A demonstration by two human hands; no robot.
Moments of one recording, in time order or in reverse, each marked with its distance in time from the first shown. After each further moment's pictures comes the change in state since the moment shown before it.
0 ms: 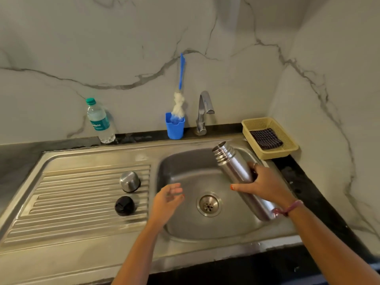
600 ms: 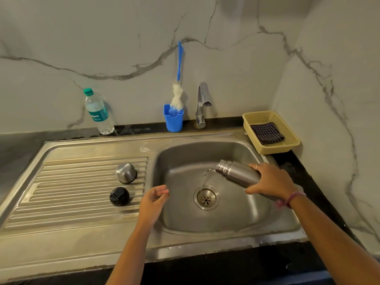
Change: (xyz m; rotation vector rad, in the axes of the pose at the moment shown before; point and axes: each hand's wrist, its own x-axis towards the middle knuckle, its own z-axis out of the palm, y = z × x) left_hand -0.011 -0.030 -0.002 -0.124 0.187 -0.166; right_hand 0.022 0.062 -0.009 -0.474 -0.097 -0.005
